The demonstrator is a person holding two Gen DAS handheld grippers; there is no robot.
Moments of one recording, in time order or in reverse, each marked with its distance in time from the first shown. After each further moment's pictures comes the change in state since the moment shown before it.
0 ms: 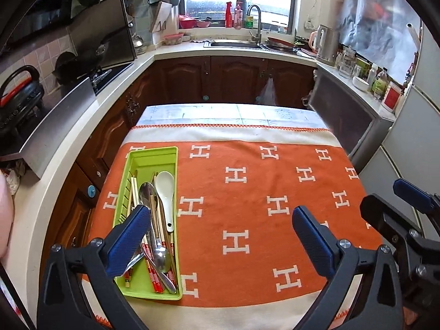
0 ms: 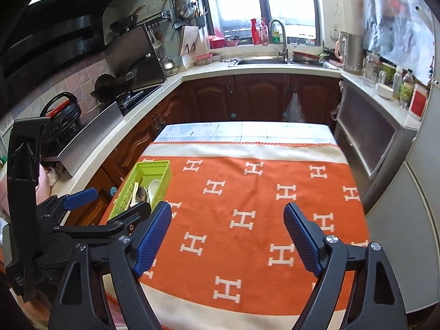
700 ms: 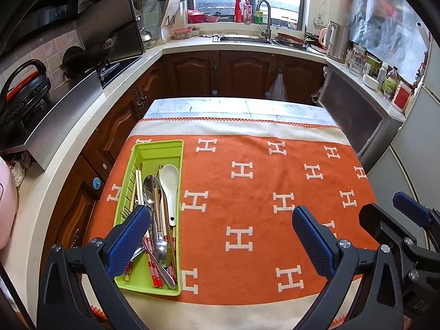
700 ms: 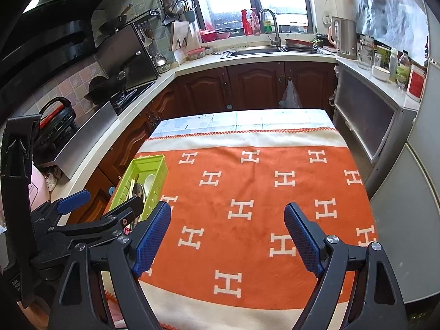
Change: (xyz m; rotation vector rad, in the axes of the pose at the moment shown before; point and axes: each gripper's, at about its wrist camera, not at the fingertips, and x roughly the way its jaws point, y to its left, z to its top) left arm 0.010 -0.001 -0.002 -0.021 0.031 0.042; right arm 0.019 -0.015 -0.012 0.068 0.050 0.013
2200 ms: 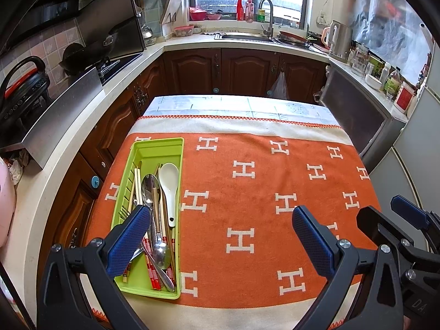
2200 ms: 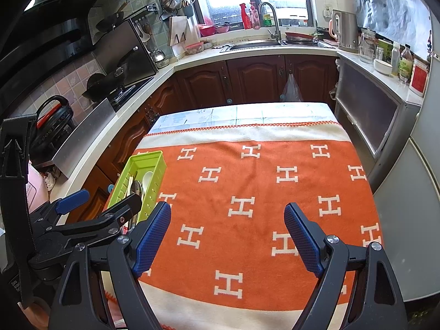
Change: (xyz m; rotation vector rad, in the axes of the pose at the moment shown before) left arm 0.010 0.002 -0.002 -0.008 0.004 0.001; right arm 0.019 0.002 -0.004 0.008 0.021 0.001
